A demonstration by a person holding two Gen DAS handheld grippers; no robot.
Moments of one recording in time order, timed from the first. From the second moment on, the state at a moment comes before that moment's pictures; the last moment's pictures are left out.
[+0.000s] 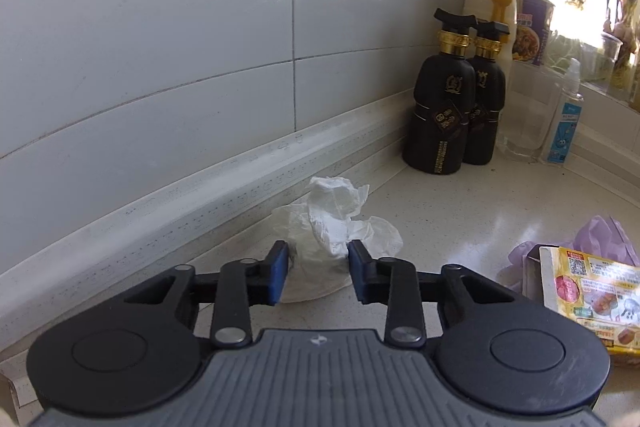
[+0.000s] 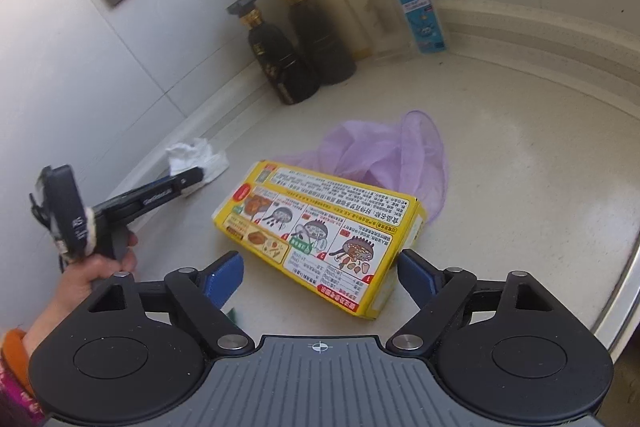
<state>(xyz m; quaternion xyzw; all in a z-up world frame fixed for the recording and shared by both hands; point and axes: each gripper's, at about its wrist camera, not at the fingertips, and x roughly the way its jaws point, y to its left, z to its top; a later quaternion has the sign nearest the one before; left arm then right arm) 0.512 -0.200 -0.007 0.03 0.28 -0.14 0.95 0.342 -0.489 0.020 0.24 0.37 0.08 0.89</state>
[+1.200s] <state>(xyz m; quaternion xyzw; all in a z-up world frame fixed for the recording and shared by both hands) 0.412 -0.186 0.026 0.04 0.33 -0.20 0.92 0.341 -0.425 0.029 0.01 0.34 0.01 0.94</state>
